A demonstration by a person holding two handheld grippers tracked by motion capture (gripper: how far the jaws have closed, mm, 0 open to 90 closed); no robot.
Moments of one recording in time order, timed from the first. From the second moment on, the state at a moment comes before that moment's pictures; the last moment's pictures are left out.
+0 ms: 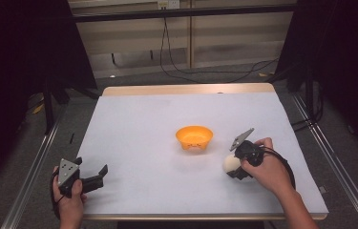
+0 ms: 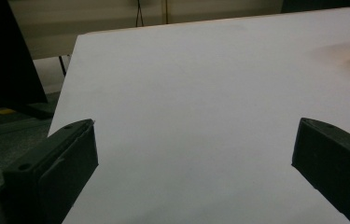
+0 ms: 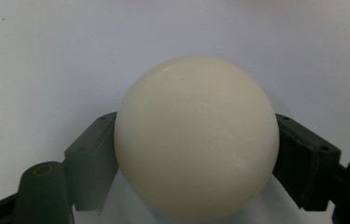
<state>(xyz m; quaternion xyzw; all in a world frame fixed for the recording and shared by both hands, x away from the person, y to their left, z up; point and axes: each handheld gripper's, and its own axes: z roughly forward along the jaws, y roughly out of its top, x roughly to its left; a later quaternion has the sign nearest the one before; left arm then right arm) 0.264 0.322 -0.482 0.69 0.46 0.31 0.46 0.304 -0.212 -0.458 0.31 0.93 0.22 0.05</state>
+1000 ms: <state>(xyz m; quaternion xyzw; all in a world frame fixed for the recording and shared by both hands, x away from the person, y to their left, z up) 0.264 0.322 -0.482 0.69 0.46 0.31 0.46 0.309 -0.207 -0.449 0.30 0.93 0.21 0.05</state>
